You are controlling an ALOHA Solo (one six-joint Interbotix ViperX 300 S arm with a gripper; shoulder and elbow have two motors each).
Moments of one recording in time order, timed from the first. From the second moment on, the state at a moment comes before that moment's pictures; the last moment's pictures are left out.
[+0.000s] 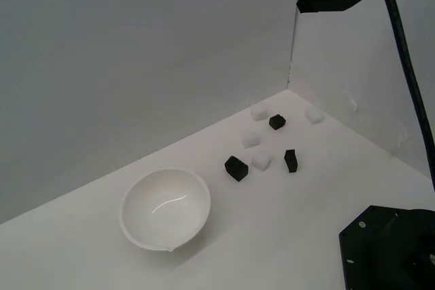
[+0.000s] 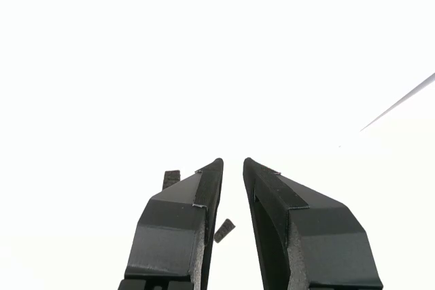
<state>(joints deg) 1.2 136.9 136.7 119.5 119.4 -7.9 57.6 12.1</state>
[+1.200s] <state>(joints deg) 12.2 115.2 114.8 133.2 133.2 -9.5 35.7 20.1</state>
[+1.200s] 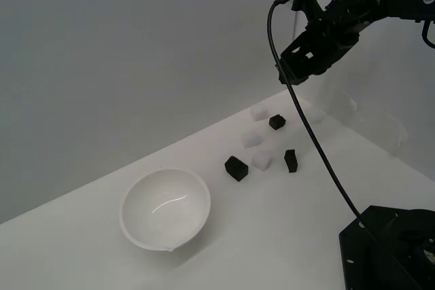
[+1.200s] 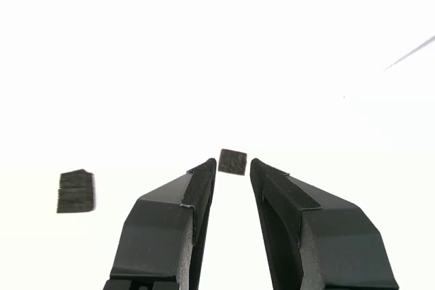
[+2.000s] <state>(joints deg) 14.8 99.8 99.5 133.3 133.3 -10.5 30.2 20.1</state>
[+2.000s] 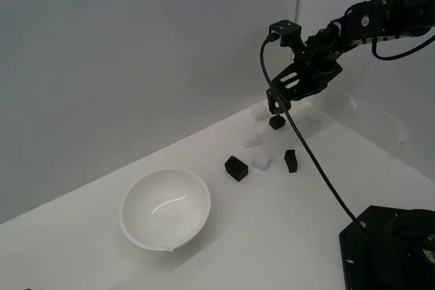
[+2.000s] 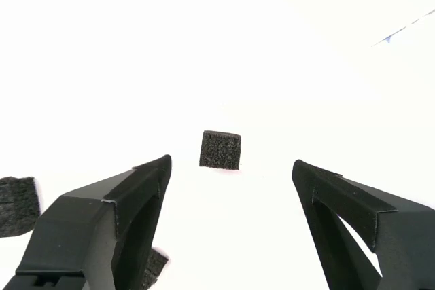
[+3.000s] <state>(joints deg) 12.8 90.3 90.0 133.7 133.8 -10.5 24.5 20.1</state>
